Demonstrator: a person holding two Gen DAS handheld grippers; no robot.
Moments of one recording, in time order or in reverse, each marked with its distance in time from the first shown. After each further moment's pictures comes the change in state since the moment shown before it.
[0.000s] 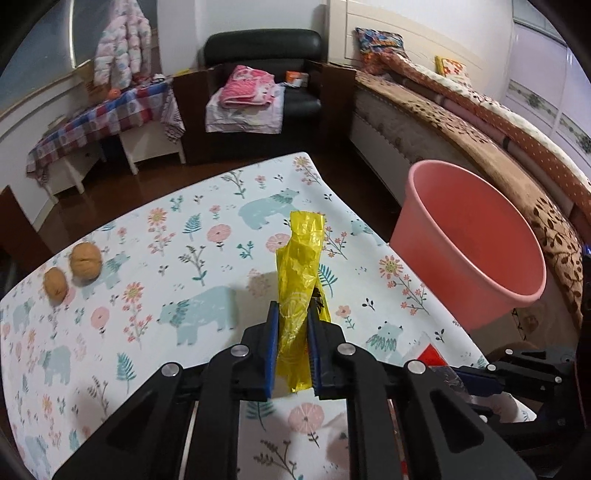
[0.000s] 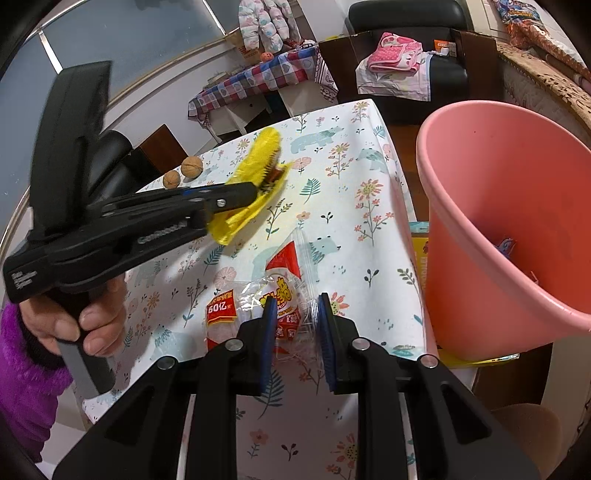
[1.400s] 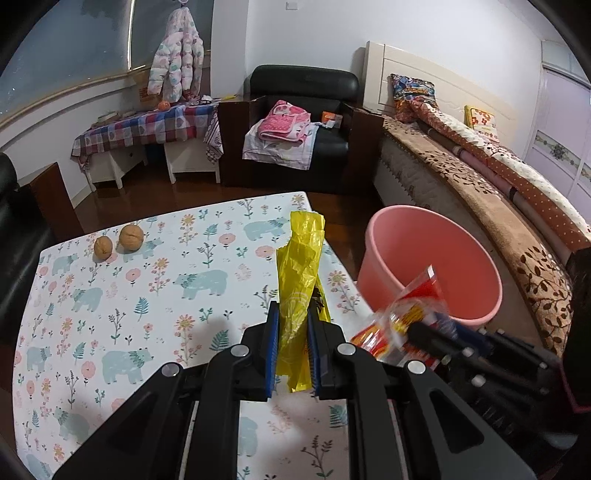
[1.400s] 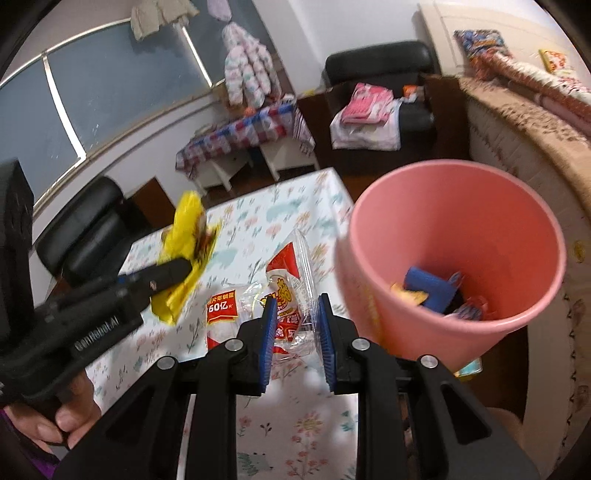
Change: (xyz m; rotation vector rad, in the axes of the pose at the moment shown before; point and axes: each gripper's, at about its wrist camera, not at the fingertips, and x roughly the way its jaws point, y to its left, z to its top) left arm -0.089 -0.063 -0.026 -0.155 -0.145 0.090; right arm -0.085 -0.014 -0.007 0.034 -0.252 -0.092
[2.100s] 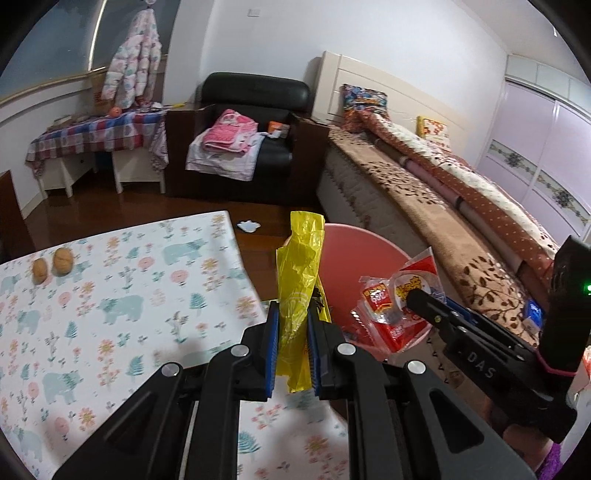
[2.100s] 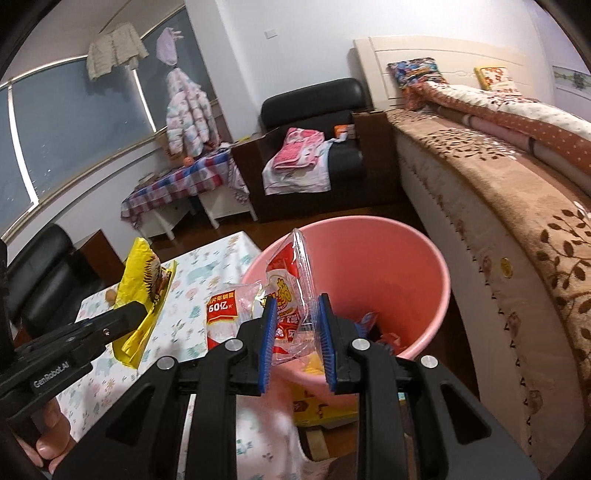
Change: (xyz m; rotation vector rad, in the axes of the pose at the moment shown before) left arm 0.004 -0.052 0.022 0.021 -0.036 -0.222; right arm -0.042 -0.066 0.022 0.091 -0.154 -0.219
